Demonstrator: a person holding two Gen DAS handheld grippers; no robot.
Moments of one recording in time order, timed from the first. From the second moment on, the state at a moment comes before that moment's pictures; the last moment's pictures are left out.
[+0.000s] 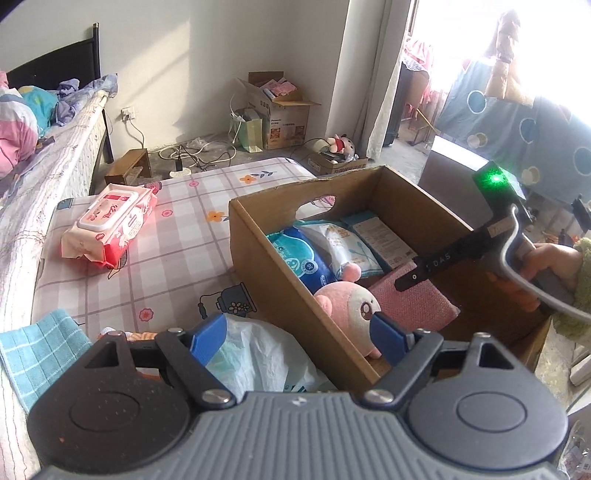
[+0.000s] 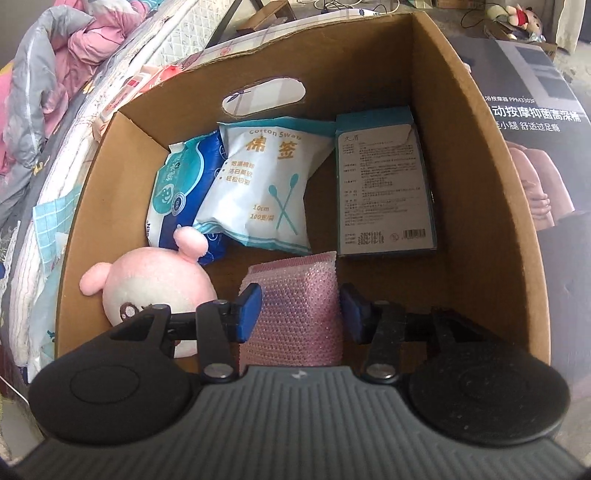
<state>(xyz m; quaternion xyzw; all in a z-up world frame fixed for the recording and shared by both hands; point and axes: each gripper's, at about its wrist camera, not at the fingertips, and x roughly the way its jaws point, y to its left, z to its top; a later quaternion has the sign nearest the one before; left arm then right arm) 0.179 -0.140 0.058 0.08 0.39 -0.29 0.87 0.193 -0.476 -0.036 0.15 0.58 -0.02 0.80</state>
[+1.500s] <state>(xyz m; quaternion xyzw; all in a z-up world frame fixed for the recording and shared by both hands) 0.175 0.056 0.014 0.07 0.38 -0.02 0.92 0.302 -0.232 0.043 0.24 0.50 0.20 0.81</state>
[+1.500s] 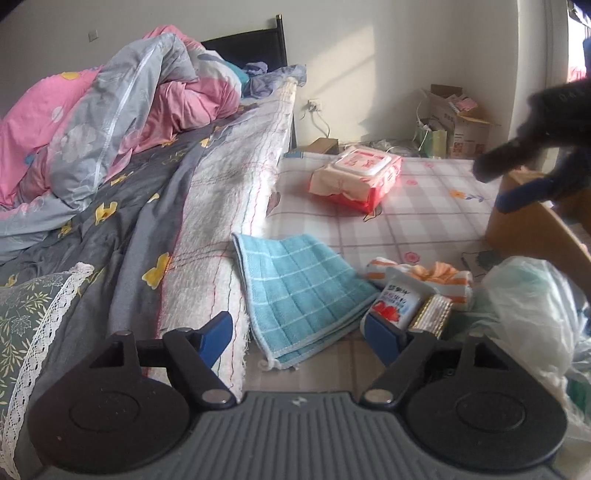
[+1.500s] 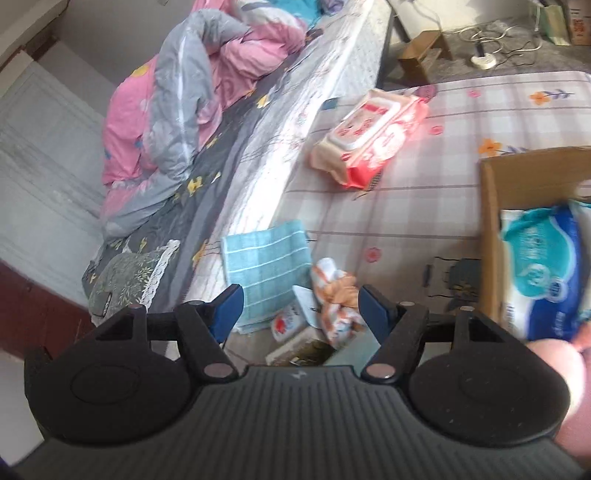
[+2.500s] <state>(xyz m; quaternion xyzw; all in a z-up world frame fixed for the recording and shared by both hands) 0.268 0.086 -0.059 -0.01 0.48 0.03 0.88 0.440 -0.113 -0.113 0.18 0.61 0.21 0.74</state>
